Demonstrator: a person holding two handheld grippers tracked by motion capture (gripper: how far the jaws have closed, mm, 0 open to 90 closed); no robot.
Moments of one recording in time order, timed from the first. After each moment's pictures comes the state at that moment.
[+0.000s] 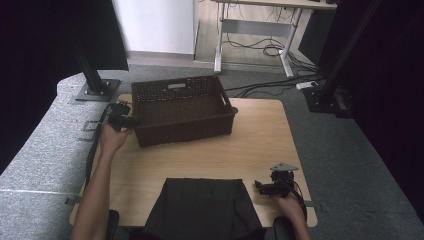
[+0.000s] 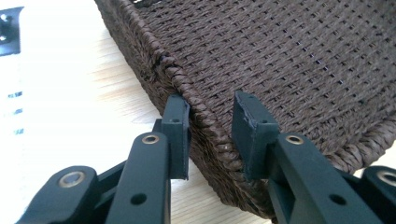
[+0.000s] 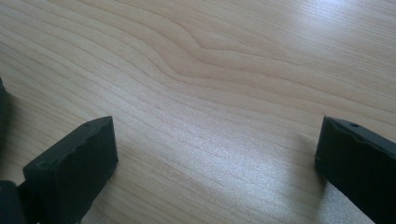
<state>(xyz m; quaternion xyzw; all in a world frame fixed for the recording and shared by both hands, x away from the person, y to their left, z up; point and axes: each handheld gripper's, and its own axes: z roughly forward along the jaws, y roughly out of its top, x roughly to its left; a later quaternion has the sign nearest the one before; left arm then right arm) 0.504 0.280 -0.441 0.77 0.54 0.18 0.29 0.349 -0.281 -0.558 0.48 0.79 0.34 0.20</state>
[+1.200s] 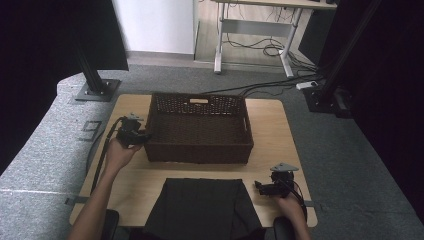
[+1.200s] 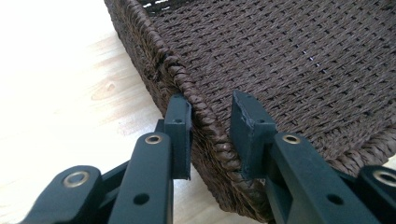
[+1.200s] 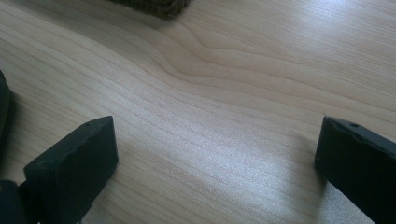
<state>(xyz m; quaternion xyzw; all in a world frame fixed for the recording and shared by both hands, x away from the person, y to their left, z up) 0.444 0.241 -0.444 0.81 0.47 0.17 0.31 0.348 -0.281 -0.558 0.47 0.79 0.34 0.20</state>
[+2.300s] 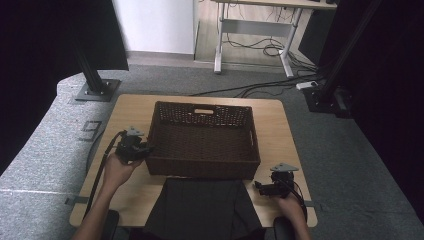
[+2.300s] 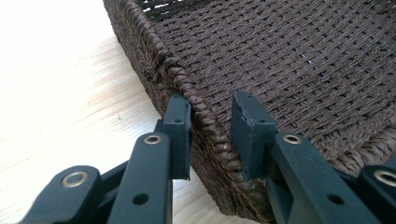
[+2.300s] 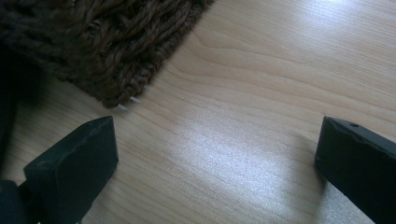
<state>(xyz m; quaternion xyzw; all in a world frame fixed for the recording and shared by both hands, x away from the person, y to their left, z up) 0.391 0.230 -0.447 0.81 0.46 0.17 0.33 0.347 -0.281 -0.558 0.47 0.79 0.34 0.20</state>
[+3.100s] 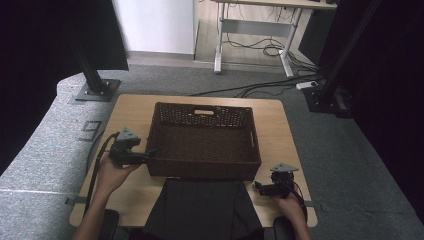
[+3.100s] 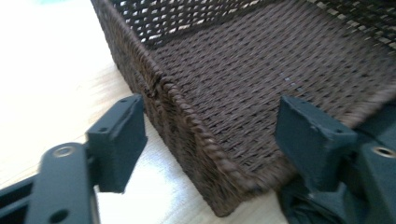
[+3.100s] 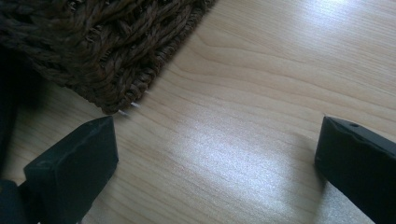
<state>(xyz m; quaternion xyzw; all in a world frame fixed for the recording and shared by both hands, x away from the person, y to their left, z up) 0.366 0.242 -0.430 0.80 0.42 0.19 0.39 0.346 -0.281 -0.558 0.47 0.79 0.34 0.19</state>
